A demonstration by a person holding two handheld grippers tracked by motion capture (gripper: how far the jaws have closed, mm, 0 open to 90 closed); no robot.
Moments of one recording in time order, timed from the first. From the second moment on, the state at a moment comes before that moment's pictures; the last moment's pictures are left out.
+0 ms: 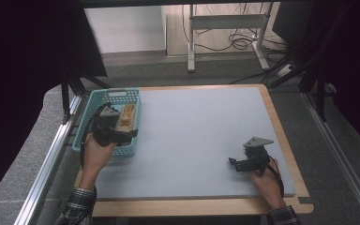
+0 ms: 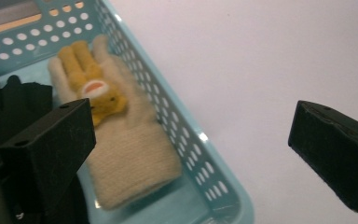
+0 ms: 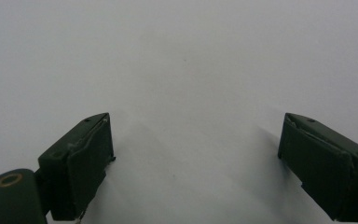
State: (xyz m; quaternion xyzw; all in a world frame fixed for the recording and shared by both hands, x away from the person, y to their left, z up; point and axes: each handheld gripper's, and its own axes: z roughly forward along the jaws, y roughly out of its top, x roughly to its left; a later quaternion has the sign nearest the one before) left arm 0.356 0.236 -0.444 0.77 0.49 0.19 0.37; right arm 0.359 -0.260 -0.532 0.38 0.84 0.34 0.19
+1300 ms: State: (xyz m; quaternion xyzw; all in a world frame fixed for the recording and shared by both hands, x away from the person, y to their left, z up) left arm 0.331 0.142 -0.474 0.82 0.38 0.15 0.41; right arm 0.359 -0.259 -0.532 0.37 0.84 0.34 0.19
